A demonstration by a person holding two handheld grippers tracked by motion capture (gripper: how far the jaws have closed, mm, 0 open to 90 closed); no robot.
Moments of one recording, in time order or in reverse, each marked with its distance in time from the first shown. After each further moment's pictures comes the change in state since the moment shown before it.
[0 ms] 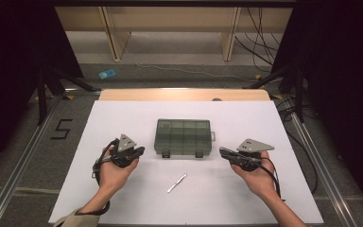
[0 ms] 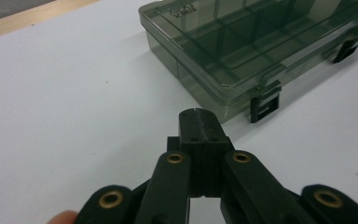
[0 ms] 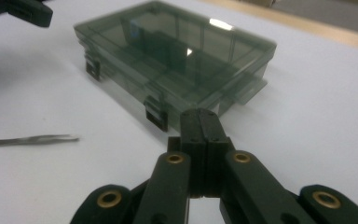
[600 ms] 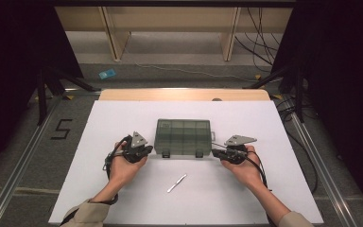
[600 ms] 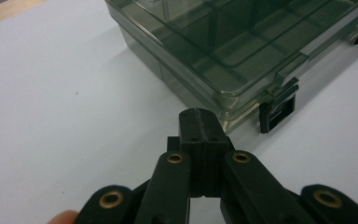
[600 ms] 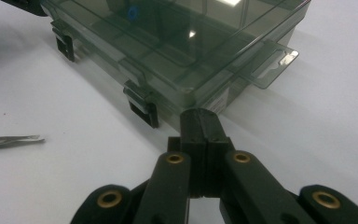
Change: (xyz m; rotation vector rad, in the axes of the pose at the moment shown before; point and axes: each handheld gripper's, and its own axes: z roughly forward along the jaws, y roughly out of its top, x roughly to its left) left arm -0.005 0.005 0.034 -0.026 -0.037 0.058; right arm -0.007 -0.001 0.042 0.100 0.028 0.046
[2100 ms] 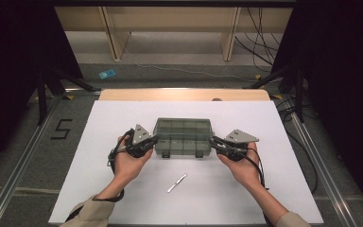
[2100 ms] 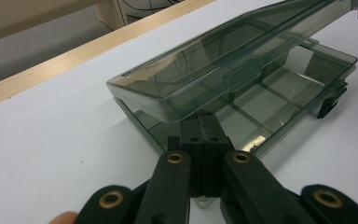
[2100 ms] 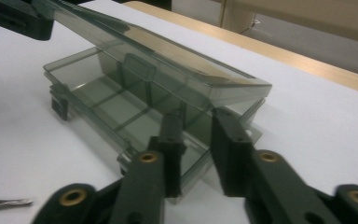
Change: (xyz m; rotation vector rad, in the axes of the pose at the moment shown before) left arm -0.011 0.030 -0.012 -0.157 0.013 -0.007; right arm 0.011 0.022 -0.010 -0.193 -0.113 -0.076
